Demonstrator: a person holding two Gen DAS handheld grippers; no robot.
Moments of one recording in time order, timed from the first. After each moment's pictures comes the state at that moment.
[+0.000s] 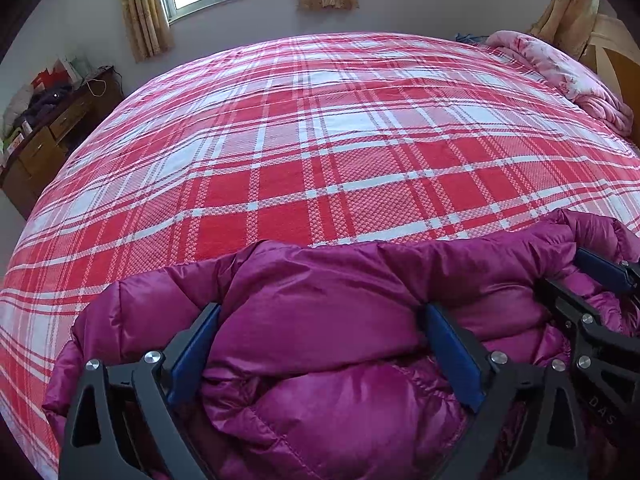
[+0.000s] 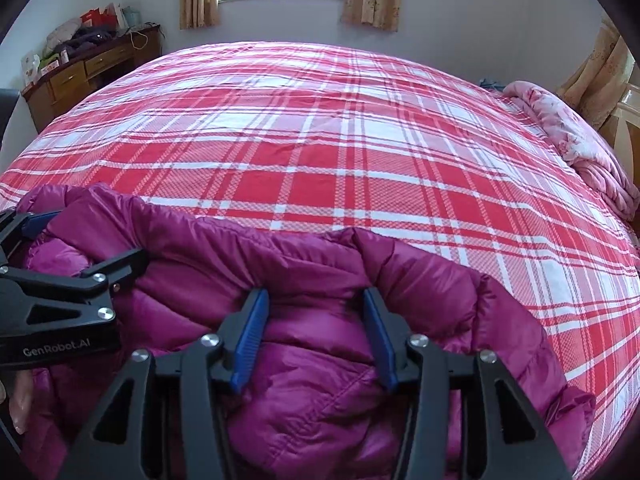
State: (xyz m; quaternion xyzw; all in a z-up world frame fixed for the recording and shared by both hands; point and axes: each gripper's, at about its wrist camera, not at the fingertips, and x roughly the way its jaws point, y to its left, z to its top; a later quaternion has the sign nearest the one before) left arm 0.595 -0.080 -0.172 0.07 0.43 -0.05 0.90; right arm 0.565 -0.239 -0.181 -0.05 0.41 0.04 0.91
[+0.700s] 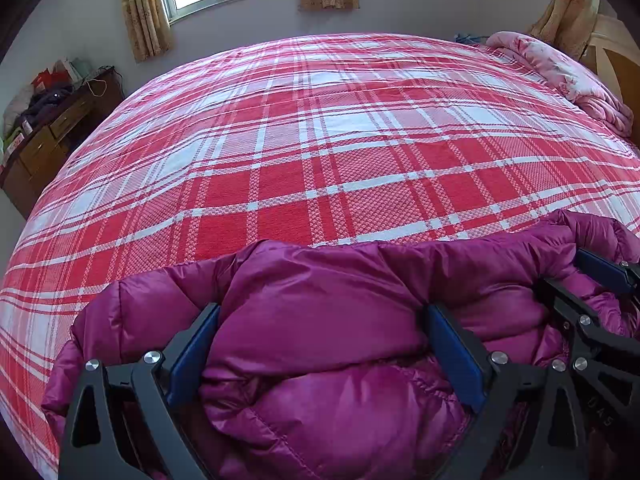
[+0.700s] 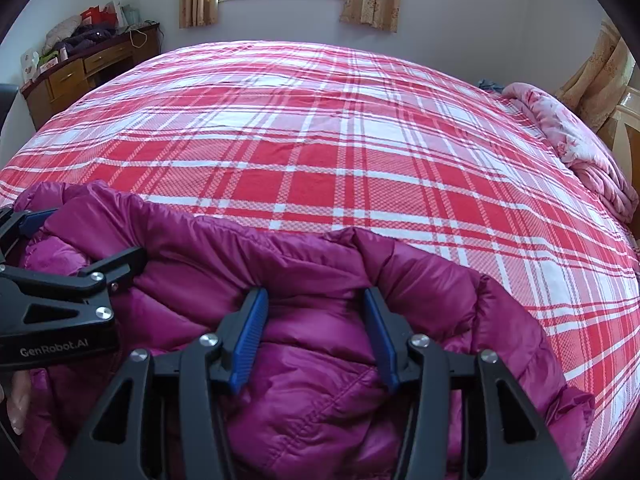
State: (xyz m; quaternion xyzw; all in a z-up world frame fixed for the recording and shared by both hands) left arm 0.595 -0.080 -0.172 0.07 0.43 -0.05 0.90; right arm 0.565 -0.237 -0.182 -0.05 0.41 0.03 0.91
